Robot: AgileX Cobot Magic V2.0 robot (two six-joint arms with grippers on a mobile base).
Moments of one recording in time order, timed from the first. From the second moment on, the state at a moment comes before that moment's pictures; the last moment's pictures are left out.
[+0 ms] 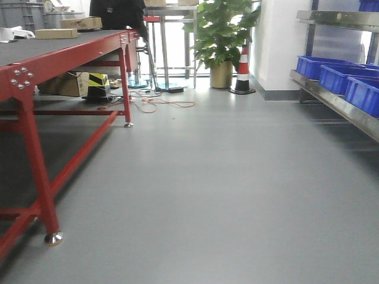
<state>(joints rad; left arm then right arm) -0.25 0.77 -1.15 0.06 0.92 -0.03 -0.04 0.49 -1.07 0.16 0.93 -0.16</state>
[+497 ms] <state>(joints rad) -0.25 0.77 -1.15 0.06 0.92 -0.03 -0.04 0.49 -1.07 0.16 0.93 -0.16</state>
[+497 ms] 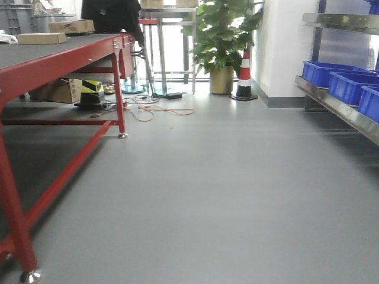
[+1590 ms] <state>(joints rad) -0.25 0.77 -1.15 0.07 0.92 -0.03 -0.04 0.49 -1.07 0.16 0.93 -0.16</state>
